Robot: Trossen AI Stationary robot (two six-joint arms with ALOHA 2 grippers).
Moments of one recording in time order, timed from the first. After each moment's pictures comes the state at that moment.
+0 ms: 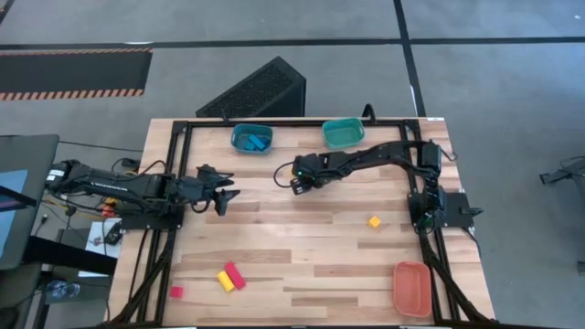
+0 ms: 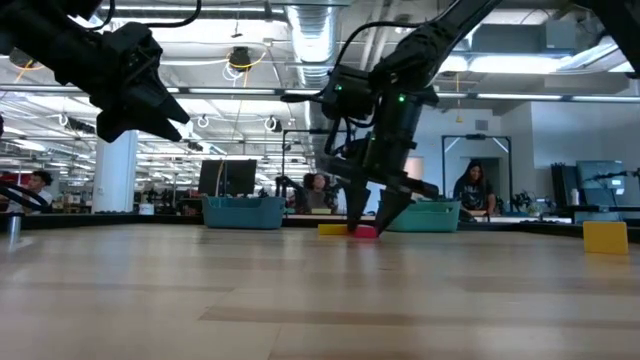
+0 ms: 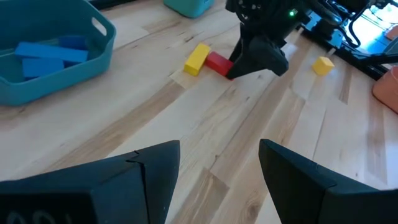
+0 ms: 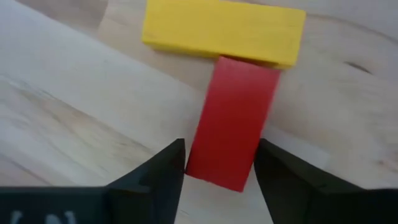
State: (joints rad) left arm -0.10 0.65 0.35 -0.26 -0.41 -0.66; right arm -0.20 2.01 1.26 -0.47 0.12 0.93
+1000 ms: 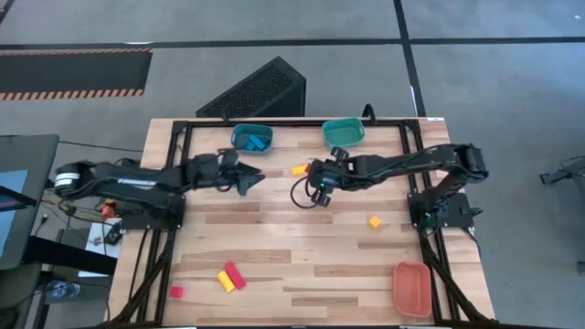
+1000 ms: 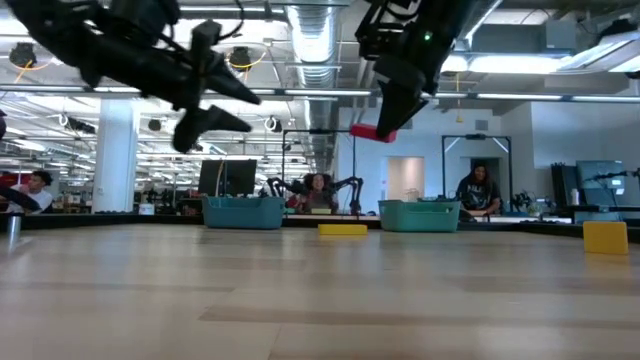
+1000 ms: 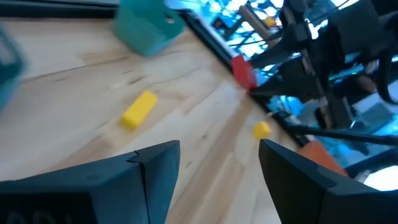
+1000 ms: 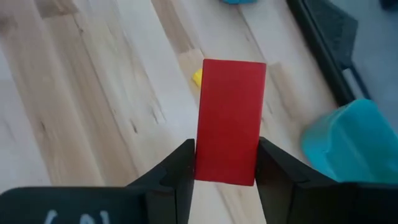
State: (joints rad) left arm 0.22 1.06 0.39 0.38 -0.02 -0.73; right arm -0.01 1.62 1.25 -0.68 0.46 0.24
